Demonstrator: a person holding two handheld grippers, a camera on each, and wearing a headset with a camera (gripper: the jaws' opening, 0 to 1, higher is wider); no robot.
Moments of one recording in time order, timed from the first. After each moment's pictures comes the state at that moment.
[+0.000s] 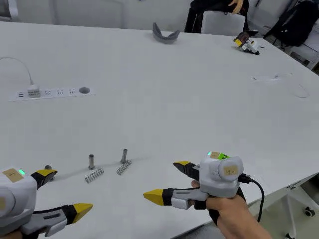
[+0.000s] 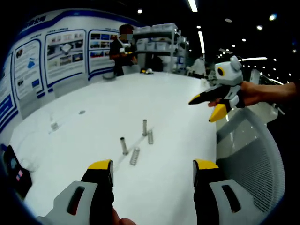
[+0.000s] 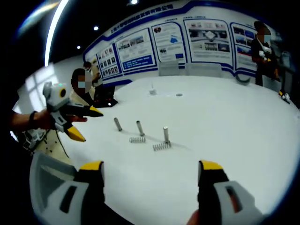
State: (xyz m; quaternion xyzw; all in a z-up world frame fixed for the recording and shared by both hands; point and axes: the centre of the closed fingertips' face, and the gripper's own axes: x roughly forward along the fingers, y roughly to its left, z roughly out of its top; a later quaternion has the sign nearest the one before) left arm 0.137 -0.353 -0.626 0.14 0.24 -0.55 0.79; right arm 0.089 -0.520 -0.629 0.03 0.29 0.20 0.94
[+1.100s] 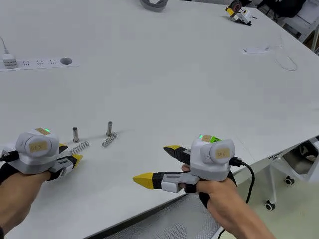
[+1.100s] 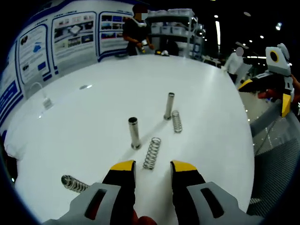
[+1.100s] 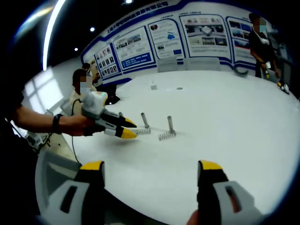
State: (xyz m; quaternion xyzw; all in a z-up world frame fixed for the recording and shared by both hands) left arm 0.200 -0.389 -0.721 0.15 0.31 -0.48 0.81; right arm 0.066 -0.512 -0.637 0.06 0.30 0.20 0.93
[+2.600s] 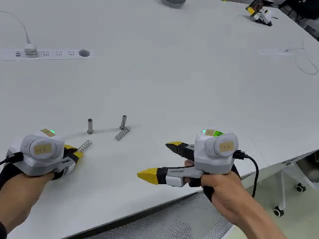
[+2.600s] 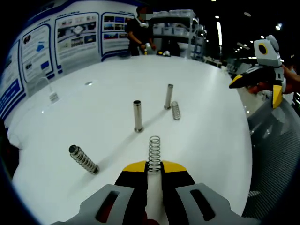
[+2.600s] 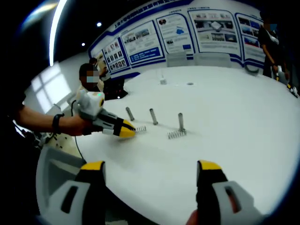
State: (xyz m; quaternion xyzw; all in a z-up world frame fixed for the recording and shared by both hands) left arm 0.179 -0.356 -0.718 0.14 0.30 -0.47 0.82; right arm 0.072 -0.494 -0.646 0.05 0.32 0.24 0.91
